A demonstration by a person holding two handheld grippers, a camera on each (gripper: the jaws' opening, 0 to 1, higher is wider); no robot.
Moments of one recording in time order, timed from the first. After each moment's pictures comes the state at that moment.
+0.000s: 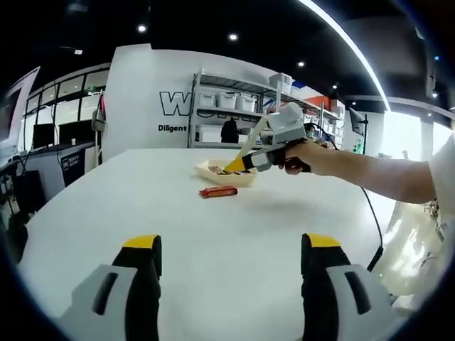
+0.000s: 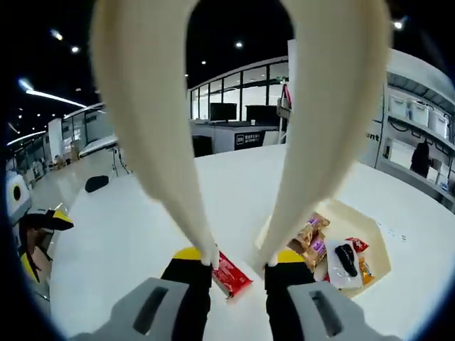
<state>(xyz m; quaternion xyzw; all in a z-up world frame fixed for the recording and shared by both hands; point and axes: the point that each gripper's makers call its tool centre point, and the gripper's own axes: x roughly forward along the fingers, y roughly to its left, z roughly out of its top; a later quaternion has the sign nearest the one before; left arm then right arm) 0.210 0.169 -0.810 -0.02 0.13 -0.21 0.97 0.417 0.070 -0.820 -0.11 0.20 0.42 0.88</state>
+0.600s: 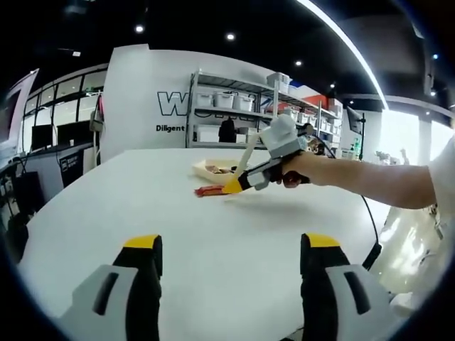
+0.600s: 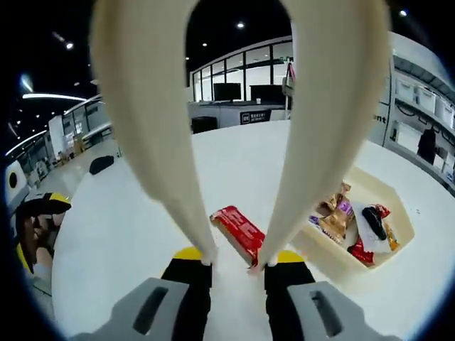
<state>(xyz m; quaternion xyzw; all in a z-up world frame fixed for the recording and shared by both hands) 0.201 0.166 -0.810 -0.02 0.13 -0.22 0.97 0.399 0.078 -0.854 -0.09 0.25 0.42 0.86</state>
